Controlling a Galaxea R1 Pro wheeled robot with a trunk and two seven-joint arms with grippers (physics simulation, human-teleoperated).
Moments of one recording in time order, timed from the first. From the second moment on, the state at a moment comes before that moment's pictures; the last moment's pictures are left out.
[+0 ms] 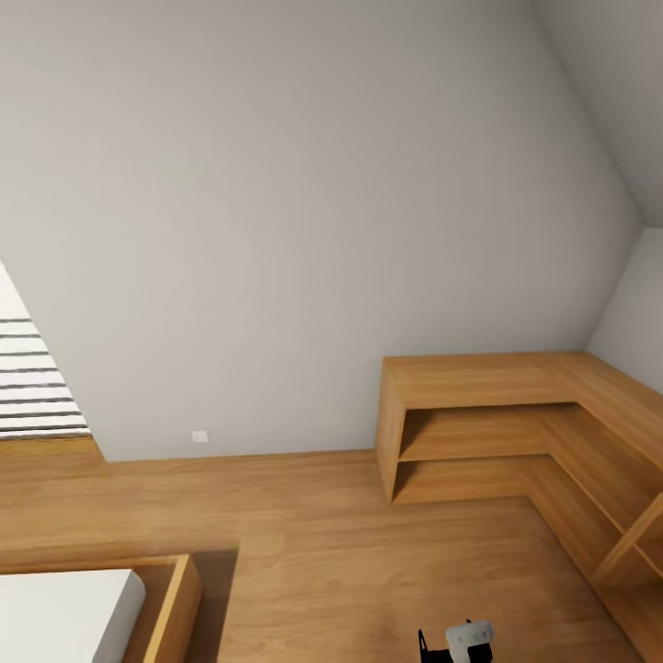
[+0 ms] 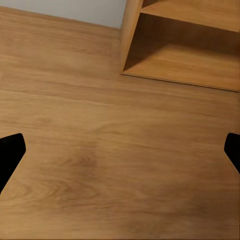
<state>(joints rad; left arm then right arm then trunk) -0.19 0.04 -0.94 -0.28 0.97 -0.26 0.47 -0.41 0.04 1.03 0.02 -0.76 -0.64 -0.22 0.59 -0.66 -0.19</state>
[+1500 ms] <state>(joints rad) -0.19 0.04 -0.94 -0.28 0.98 -0.26 0.47 -0.40 0.05 1.03 0.01 -0.77 -0.64 -0.22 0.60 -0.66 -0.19</state>
